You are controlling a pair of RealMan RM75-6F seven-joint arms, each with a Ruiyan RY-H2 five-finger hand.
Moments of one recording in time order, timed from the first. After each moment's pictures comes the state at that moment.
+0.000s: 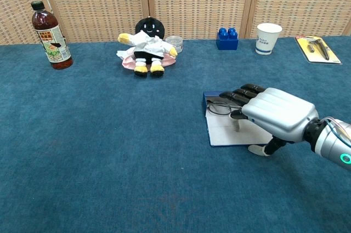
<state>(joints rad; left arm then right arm) -0.19 -1.07 -0.06 -1.57 1.33 1.27 0.00 0.61 -1.75 0.03 -1.14 -1.50 1.08 -0.44</state>
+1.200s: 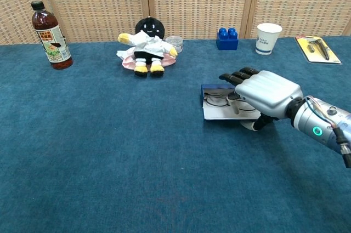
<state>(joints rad) -0.20 -1.07 -0.07 -1.56 1.31 1.25 -0.01 0.68 -1.82 0.13 -1.01 -1.42 1.01 -0.44</state>
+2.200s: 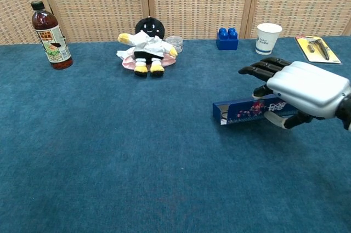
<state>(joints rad) -0.19 -1.07 -0.06 -1.57 1.33 1.26 -0.02 0.59 -1.64 0.00 -1.13 -1.60 1.22 -0.29</state>
